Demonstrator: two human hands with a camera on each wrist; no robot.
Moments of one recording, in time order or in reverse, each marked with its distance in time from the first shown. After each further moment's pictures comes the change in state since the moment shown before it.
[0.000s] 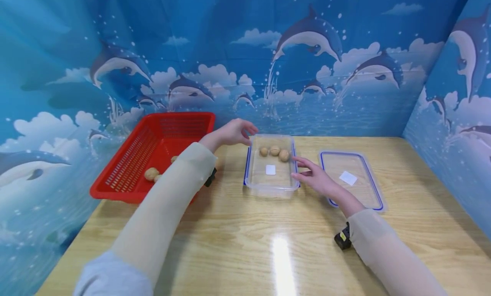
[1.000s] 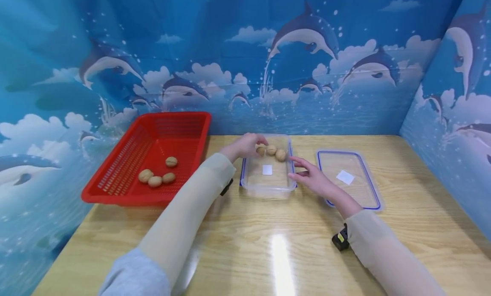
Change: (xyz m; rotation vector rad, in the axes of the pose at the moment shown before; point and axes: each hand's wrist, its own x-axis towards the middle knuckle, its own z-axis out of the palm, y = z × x) left_hand 0.049 -0.011 0.062 0.240 -0.054 0.003; right_hand 0.003 0.008 0.000 0.014 0.023 -0.021
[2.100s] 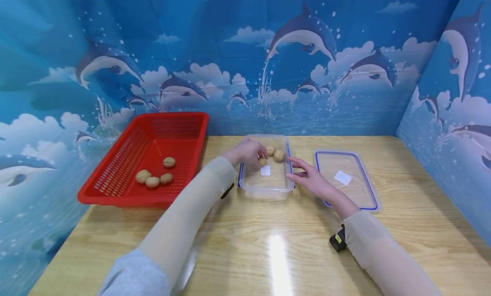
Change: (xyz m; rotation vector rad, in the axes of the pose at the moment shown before) left_hand 0.001 0.003 0.013 0.146 -0.084 0.019; right_hand -0.003 -0.006 0.004 -0.001 0.008 0.008
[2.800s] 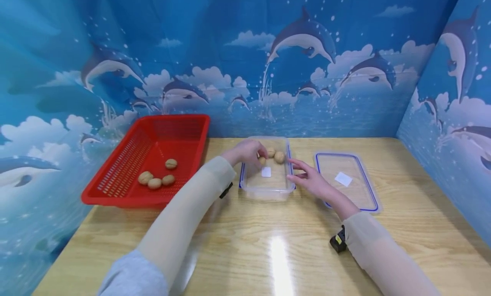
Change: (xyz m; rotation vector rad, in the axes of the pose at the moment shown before) left_hand -0.006 0.005 -0.010 -0.011 -0.021 -0.001; right_hand -0.001 0.000 0.000 0.013 0.004 0.000
